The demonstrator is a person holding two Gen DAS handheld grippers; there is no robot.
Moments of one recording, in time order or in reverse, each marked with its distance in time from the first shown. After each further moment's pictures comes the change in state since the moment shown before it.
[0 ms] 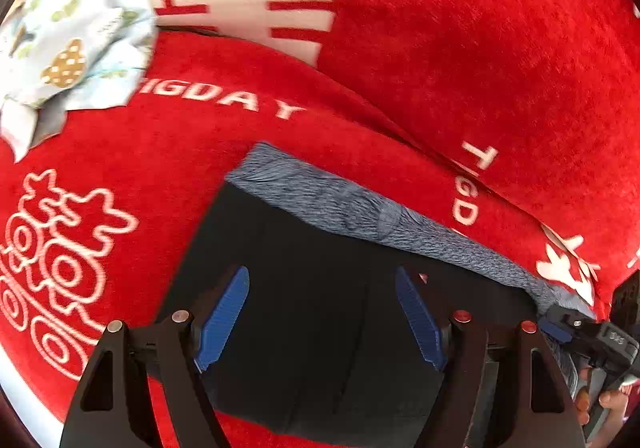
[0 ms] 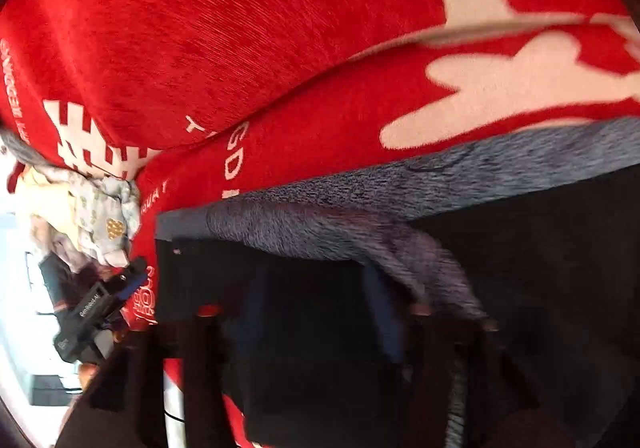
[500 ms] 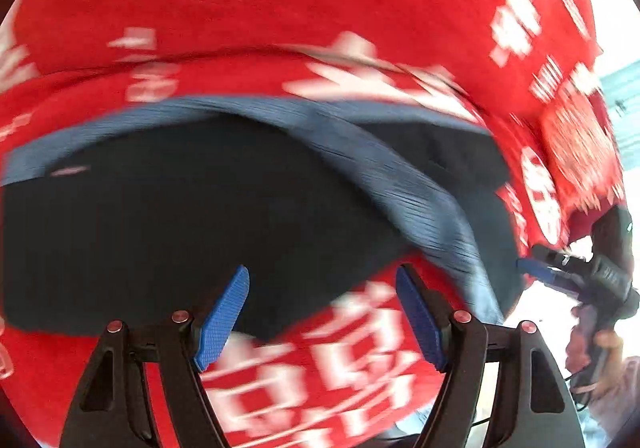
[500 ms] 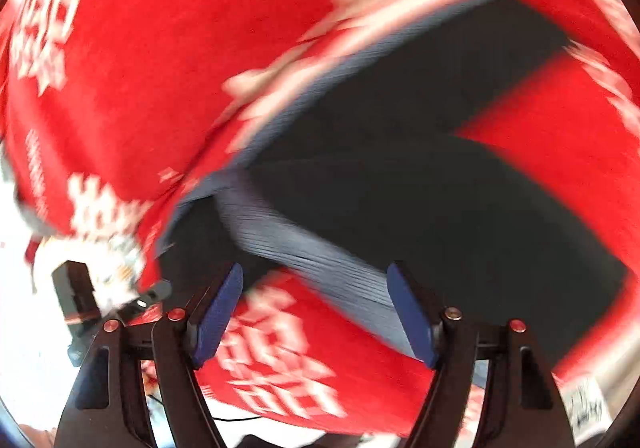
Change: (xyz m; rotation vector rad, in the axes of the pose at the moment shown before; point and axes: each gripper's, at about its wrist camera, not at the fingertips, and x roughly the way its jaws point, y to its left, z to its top) left arm -0.032 -0.215 -0.130 0.531 0.297 -0.362; right arm -0.228 -0.149 -0.186 0.346 -0.263 -0.171
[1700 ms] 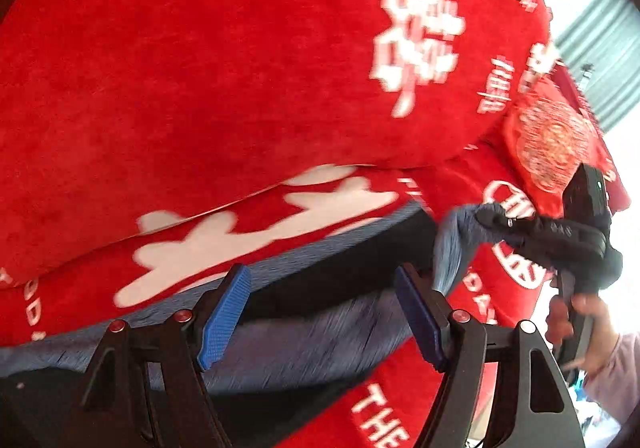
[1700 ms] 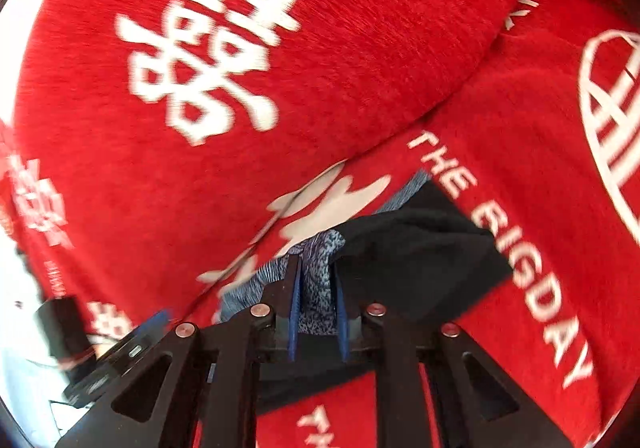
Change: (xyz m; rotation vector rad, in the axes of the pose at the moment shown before) left arm 0.047 -0.166 0.156 0.194 -0.157 0.026; right arm -0.018 -0.074 0.217 0.001 -0.216 0.083
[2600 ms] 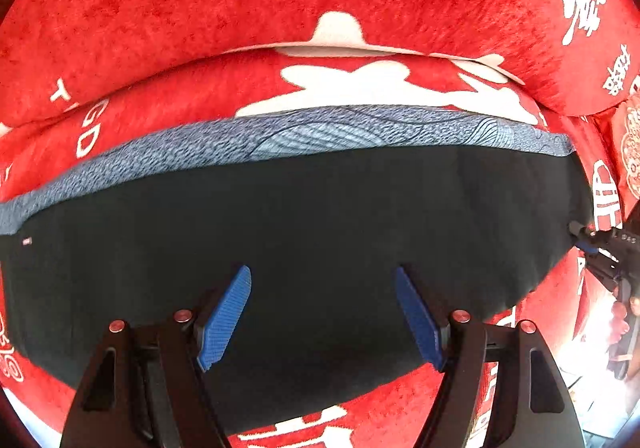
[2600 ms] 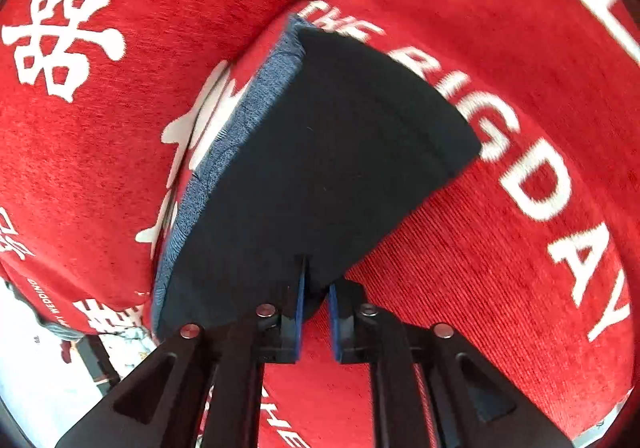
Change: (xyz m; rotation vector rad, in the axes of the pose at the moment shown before) left arm 0.027 0.088 -0.106 -0.224 0.233 0.251; right arm 0.042 -0.078 -0.064 0.239 0.208 -0.004
